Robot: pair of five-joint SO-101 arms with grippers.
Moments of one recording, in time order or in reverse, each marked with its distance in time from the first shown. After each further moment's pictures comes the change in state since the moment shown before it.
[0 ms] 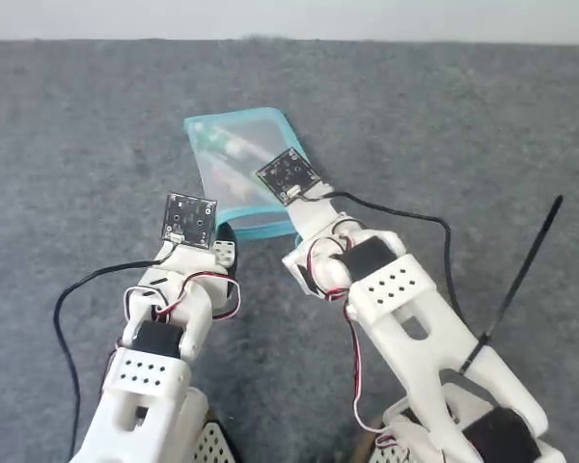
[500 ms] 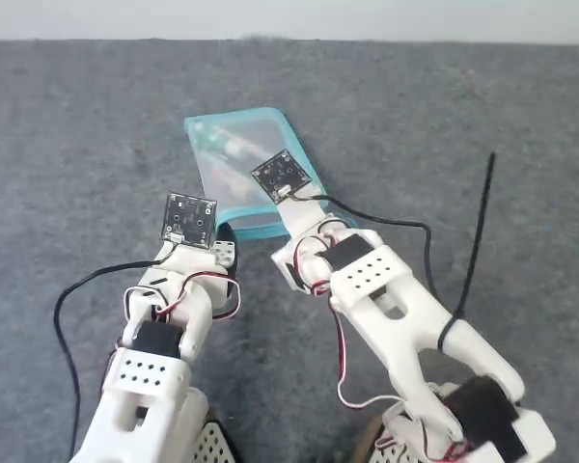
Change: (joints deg) left arm -0.1 0.0 0.0 0.0 0.0; right arm -1.4 11.3 0.3 -12.0 -3.8
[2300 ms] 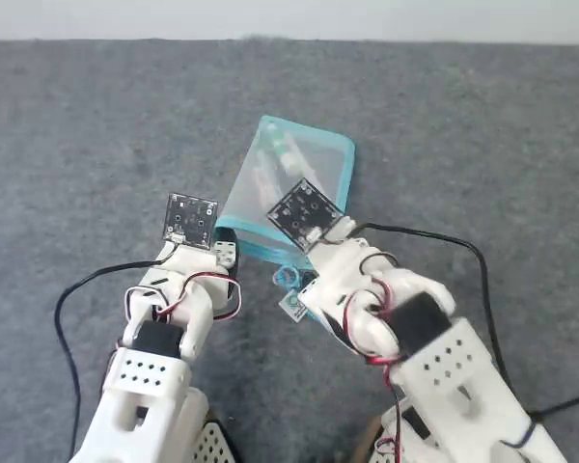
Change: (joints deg) left arm 0.1 0.0 0.0 0.0 0.0; right arm -2.0 -38.3 4.2 27.7 8.1
